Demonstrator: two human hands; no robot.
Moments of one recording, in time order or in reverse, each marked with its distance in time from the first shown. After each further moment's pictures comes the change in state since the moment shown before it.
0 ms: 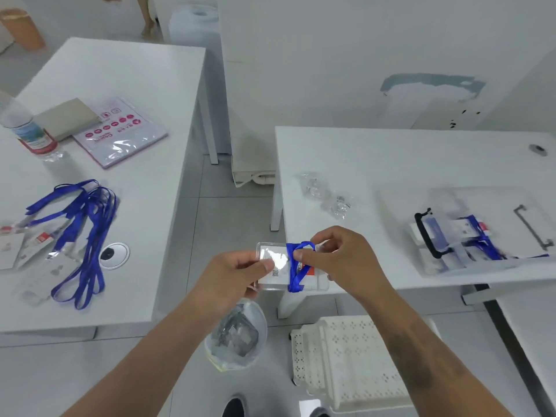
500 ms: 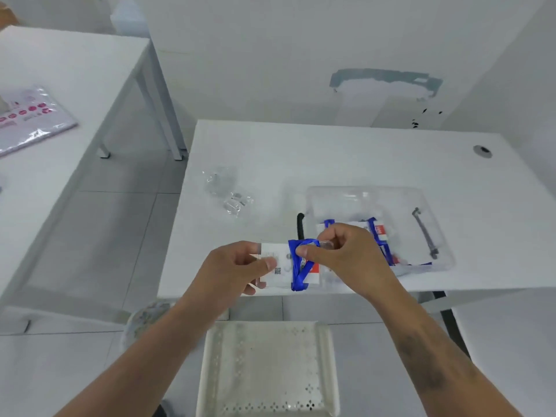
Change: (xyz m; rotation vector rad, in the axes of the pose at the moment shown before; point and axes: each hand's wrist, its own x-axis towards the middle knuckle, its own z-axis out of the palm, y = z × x) left_hand 0.042 0.051 0.301 0.043 0.069 0.050; right_hand 0.053 0.152 -0.267 0.030 -0.061 -0.102
